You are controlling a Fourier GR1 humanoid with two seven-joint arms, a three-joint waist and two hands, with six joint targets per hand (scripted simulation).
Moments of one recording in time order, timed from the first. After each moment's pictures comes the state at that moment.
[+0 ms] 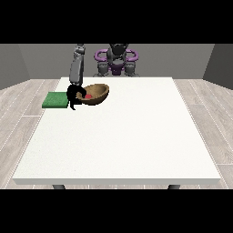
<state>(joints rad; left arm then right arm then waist) -0.80 0.62 0.47 -1.30 0.34 -0.38 0.24 -0.44 -0.22 -0.39 -0.64 -0.25 -0.02 -0.54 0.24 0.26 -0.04</state>
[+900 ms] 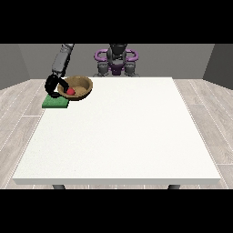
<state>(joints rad) -0.72 0.67 0.53 -1.19 0.35 -0.42 0.20 -0.42 -0.47 -0.29 -0.75 -0.20 -0.10 -0.10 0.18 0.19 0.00</state>
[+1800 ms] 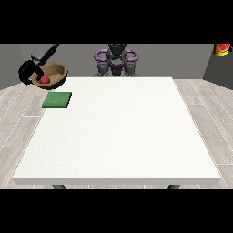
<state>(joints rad) -0.57 0.76 0.60 -1.03 0.34 -0.48 -0.01 -0.50 -0.70 -0.34 -0.71 -0.19 0.02 0.06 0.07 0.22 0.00</state>
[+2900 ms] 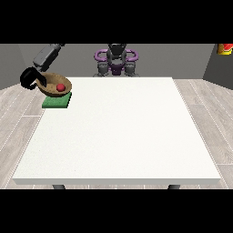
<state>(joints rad) -0.55 0.81 0.60 -1.02 0.38 -0.48 -0.03 -0.58 -0.66 -0.41 -0.55 -0.22 -0.09 0.00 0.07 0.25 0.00</state>
